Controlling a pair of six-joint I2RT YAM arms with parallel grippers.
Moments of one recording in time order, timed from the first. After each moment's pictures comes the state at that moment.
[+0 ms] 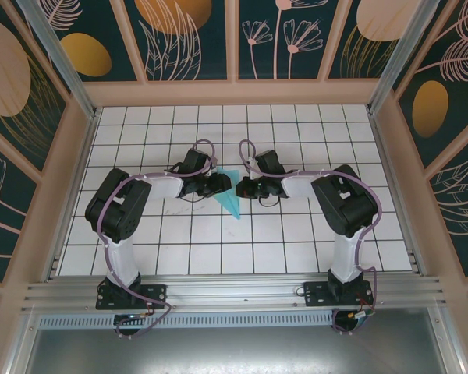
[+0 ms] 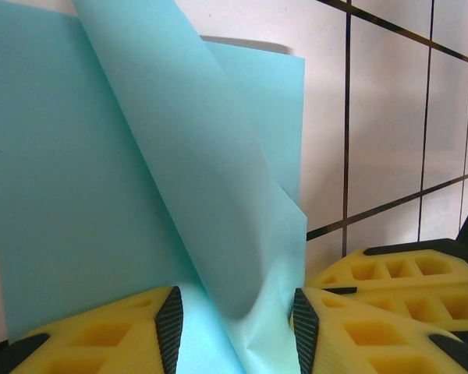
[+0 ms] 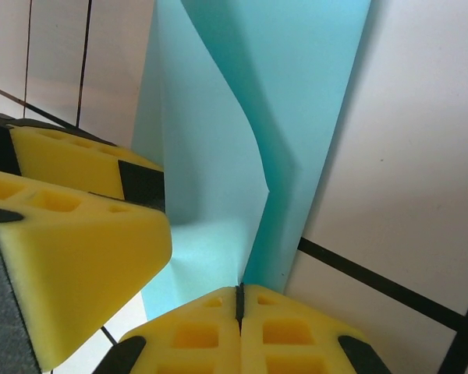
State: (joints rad) left arm -0.49 1.92 1.01 0.00 0.44 -0.73; right arm 0.56 1.93 1.01 0.02 -0.51 0.52
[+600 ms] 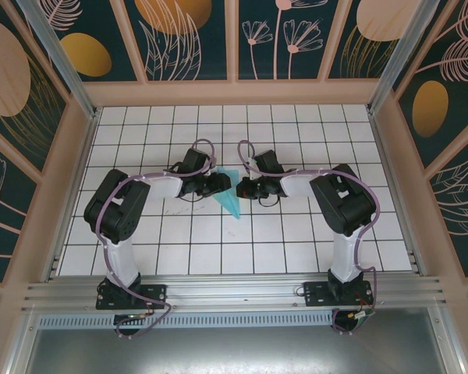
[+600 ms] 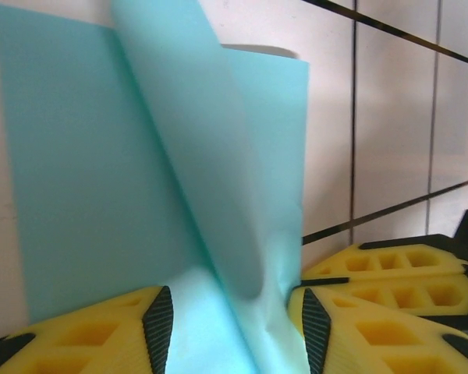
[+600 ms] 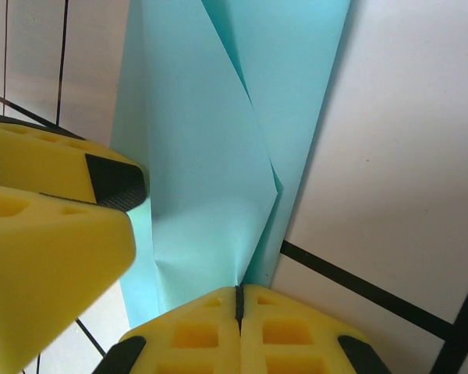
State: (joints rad) left arm -0.49 1.89 1.01 -0.03 0.40 -0.72; right arm 0.56 1.95 1.03 -0.01 -0.49 0.50
